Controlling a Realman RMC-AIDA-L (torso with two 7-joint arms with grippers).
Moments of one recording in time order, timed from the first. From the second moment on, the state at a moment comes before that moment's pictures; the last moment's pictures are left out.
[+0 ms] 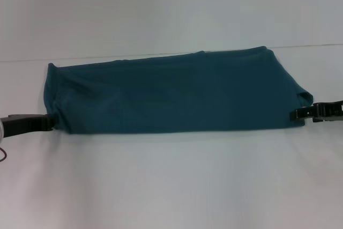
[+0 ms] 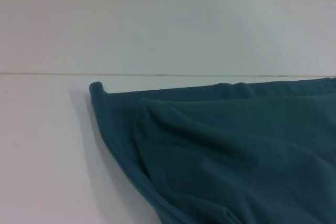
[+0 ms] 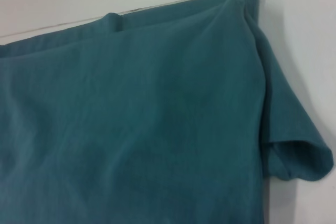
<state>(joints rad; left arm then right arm) -0.59 -2.13 0.69 0.77 2.35 0.94 -2.05 0.67 1.92 -0.65 -0.62 -2.52 -1.13 2.35</state>
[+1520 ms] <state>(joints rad) -0.60 -2.12 0.69 0.77 2.35 0.94 -2.05 0.72 1.94 -0.65 -0.49 -2.52 -0.95 2.31</state>
